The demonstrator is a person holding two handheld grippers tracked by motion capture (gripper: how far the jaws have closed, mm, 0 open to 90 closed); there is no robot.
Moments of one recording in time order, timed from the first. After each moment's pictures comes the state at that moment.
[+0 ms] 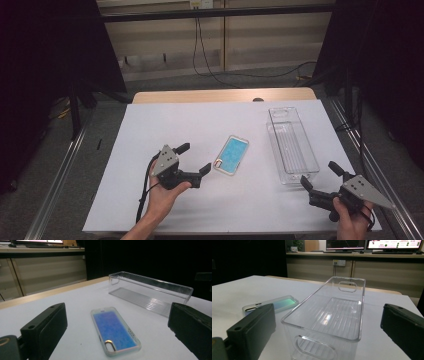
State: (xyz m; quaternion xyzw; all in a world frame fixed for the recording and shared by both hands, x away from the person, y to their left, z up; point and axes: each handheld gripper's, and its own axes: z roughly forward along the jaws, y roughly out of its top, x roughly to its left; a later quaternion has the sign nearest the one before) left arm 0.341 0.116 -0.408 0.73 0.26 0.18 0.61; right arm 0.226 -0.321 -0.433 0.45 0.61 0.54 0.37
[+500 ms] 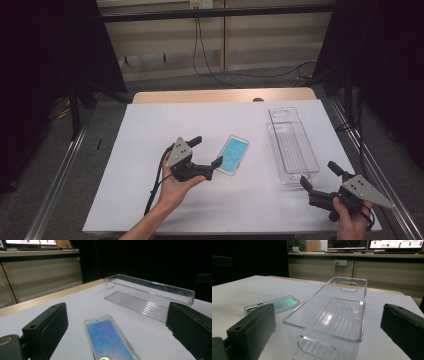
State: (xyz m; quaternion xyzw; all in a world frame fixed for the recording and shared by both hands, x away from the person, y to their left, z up) left arm 0.360 0.085 -0.406 0.73 0.24 0.17 0.61; right arm 0.226 -0.321 -0.433 0.45 0.61 0.54 0.37
